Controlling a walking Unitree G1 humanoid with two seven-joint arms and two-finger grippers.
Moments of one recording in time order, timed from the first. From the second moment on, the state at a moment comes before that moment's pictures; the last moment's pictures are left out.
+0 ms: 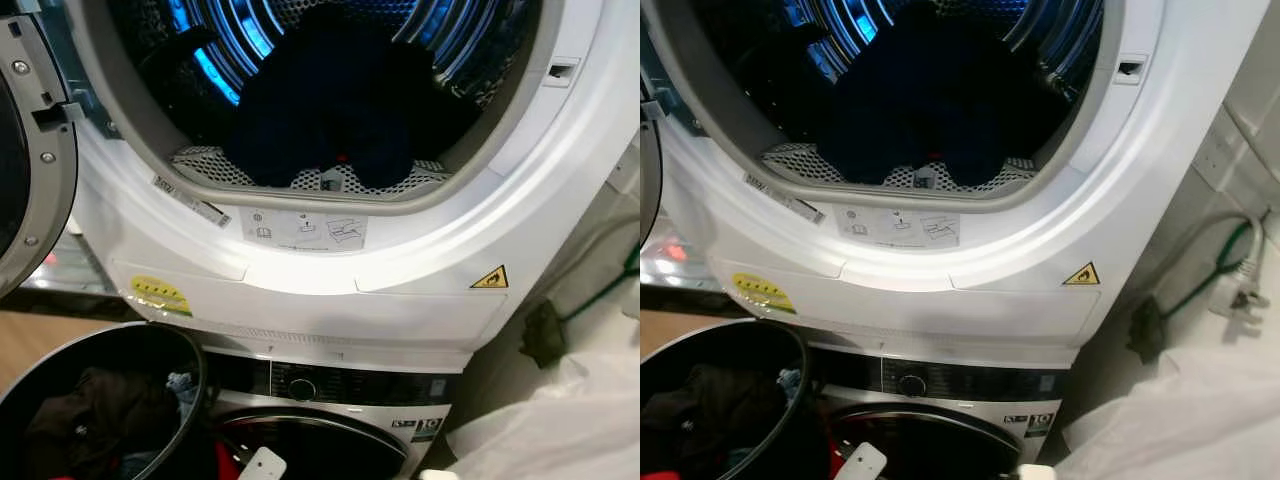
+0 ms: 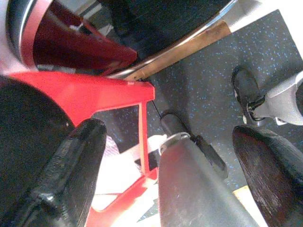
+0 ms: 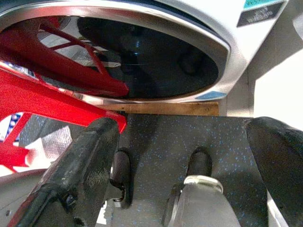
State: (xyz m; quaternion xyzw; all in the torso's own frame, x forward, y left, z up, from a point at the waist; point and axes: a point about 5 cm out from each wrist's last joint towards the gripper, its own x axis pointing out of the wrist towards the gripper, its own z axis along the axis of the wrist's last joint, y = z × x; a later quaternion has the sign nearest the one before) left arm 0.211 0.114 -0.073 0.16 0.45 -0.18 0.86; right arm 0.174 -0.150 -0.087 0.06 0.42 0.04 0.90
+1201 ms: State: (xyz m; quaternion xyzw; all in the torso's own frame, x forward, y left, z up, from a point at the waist) left arm 0.243 0.022 -0.014 0.13 0.22 -0.50 0.83; right arm 0.173 -0.154 -0.087 0.06 0.42 0.04 0.90
